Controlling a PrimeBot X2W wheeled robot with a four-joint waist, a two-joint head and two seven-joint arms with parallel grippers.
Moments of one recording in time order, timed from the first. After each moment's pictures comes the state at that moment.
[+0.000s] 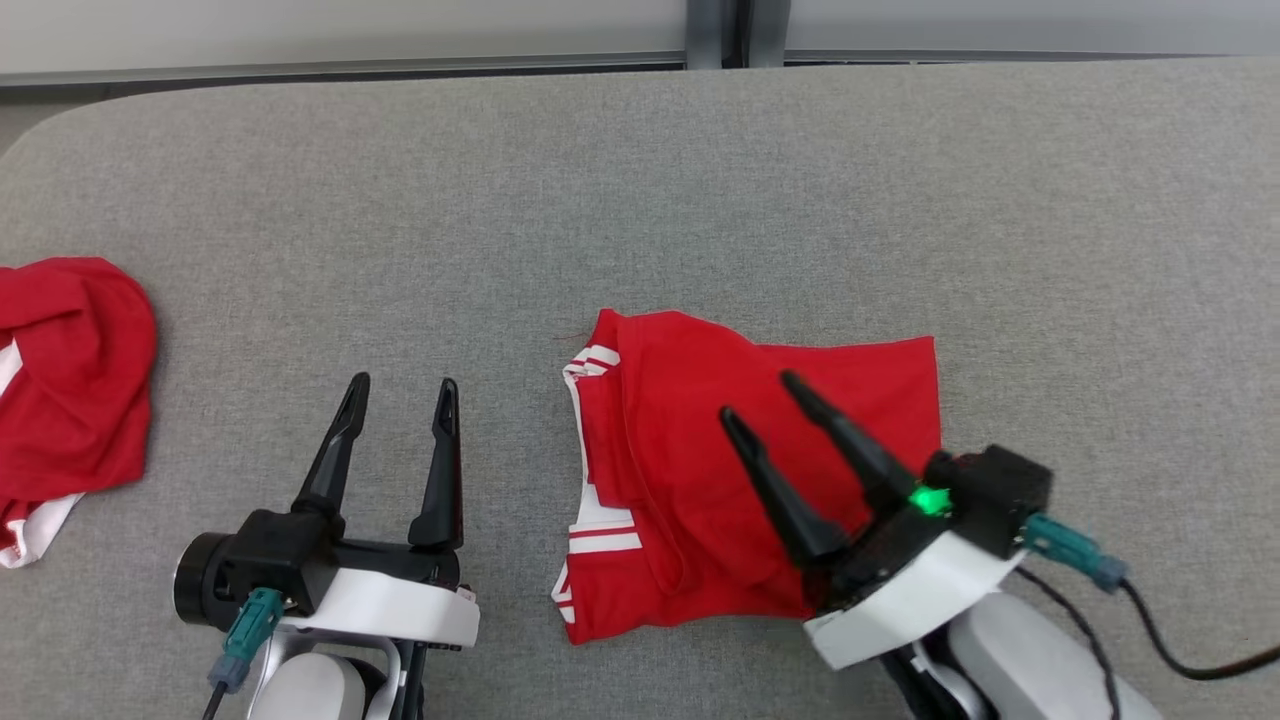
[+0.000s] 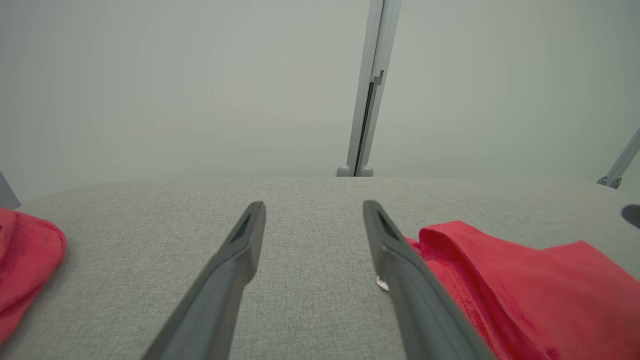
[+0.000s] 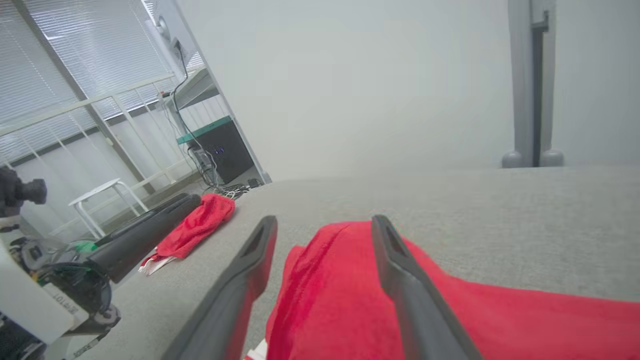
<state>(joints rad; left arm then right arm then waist) -0.13 0.08 -0.20 0.09 -0.24 0.05 -0.26 -0.38 -0.22 0.75 0.21 0.61 0.13 -0.26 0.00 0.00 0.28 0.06</state>
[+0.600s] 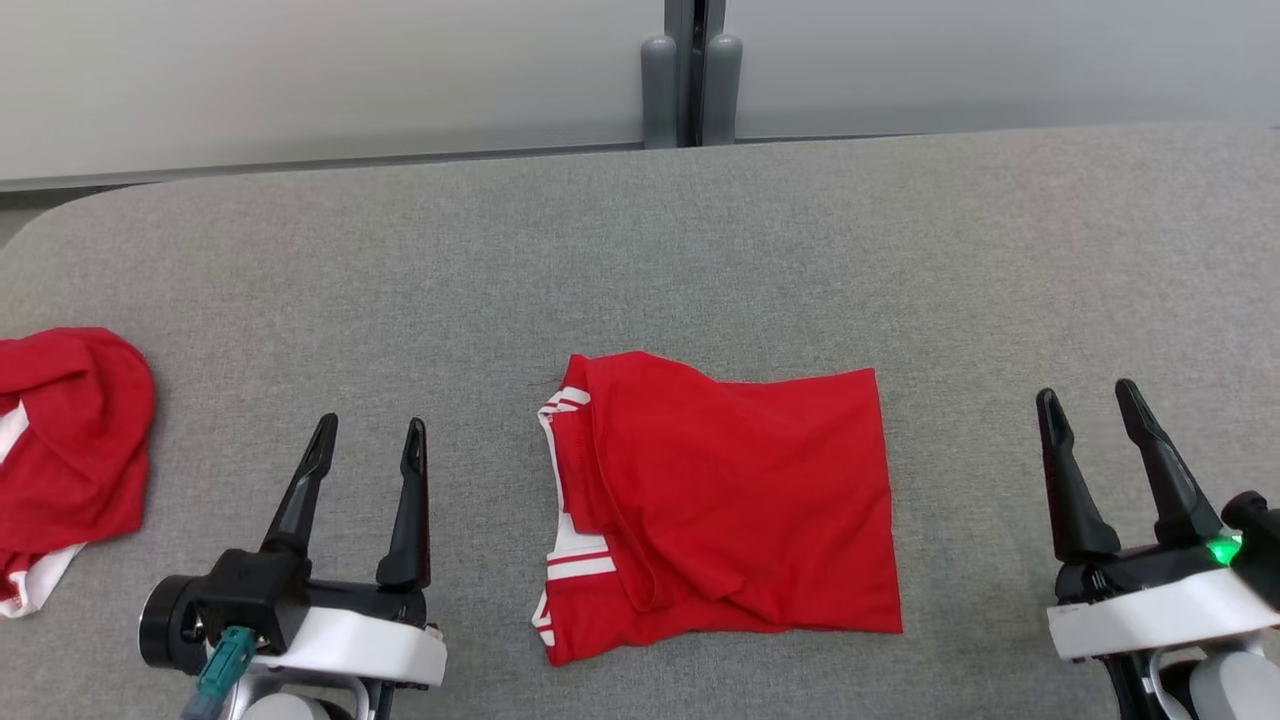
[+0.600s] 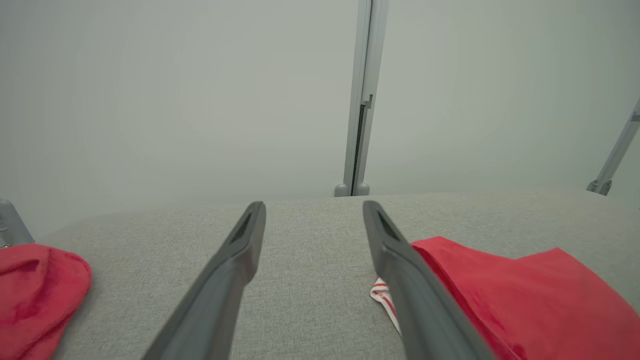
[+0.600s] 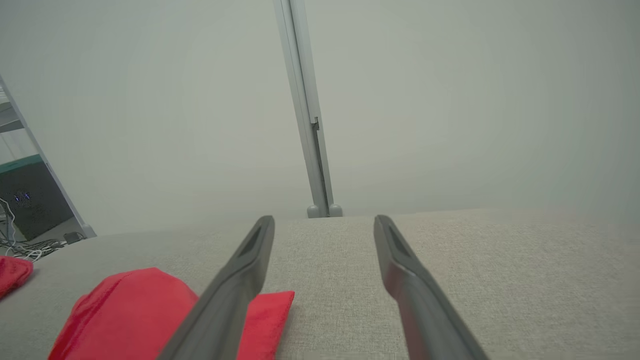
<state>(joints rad) -0.07 0.11 -0.18 0.08 -0.23 0.05 -0.26 -0.11 -0.26 0.18 0.11 0.42 0.13 -0.25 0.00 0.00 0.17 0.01</state>
